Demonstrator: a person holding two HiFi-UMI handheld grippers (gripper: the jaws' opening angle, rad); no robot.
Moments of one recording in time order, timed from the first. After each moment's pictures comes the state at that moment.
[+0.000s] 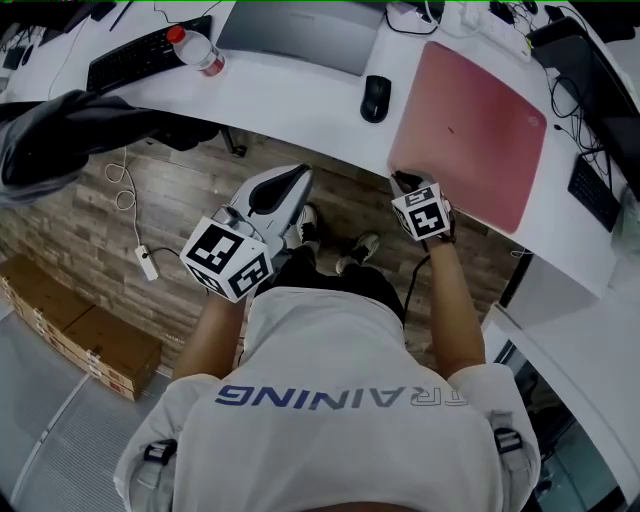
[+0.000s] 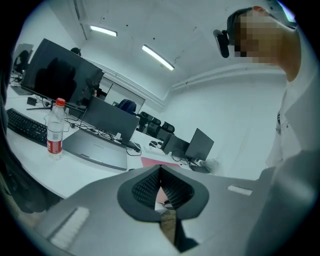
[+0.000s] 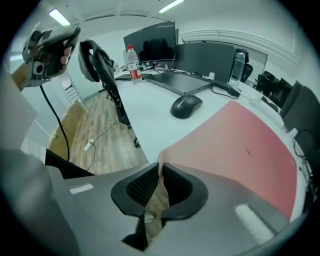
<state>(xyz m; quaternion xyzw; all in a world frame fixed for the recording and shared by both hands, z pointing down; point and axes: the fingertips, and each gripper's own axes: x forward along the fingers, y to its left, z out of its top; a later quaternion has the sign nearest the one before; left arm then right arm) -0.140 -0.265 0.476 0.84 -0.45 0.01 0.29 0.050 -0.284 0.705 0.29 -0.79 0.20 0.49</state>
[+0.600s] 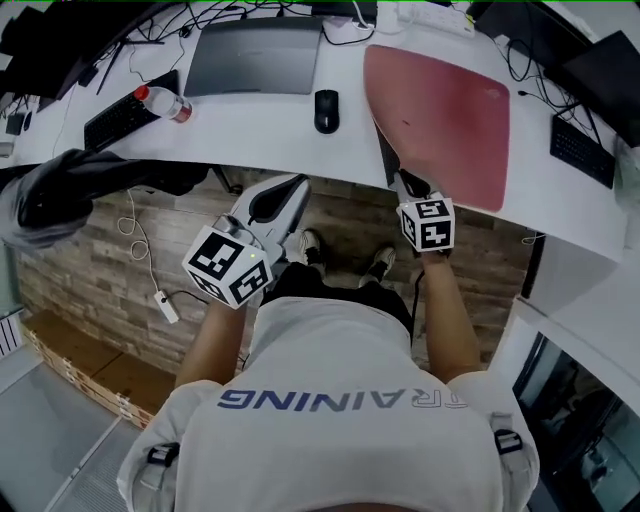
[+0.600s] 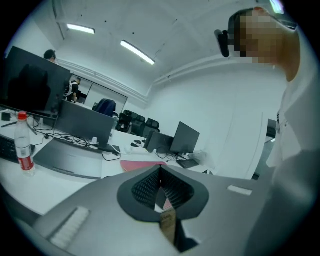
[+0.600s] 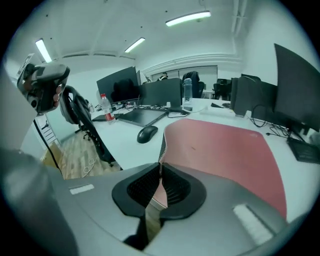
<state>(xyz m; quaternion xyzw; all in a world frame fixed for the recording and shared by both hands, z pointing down) -0.049 -0.264 0.438 0.89 -0.39 0.04 0.23 0.136 -0.297 0.634 0.47 -0.80 0.23 0.30</state>
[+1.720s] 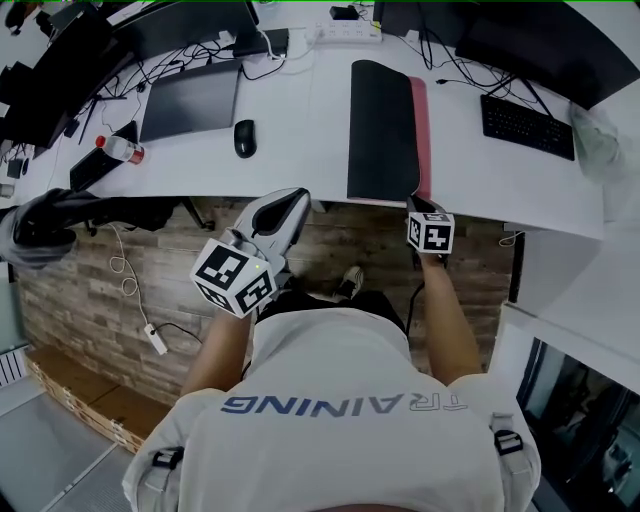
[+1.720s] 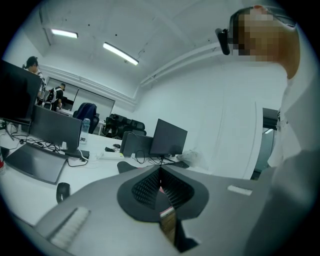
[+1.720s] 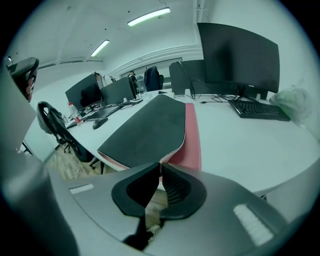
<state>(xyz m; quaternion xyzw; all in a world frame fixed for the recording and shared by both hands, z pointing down) 0.161 -0.227 0.405 0.91 -0.36 0.04 0.18 0.406 -0.245 0.681 0.57 -0.70 0.31 0.28</state>
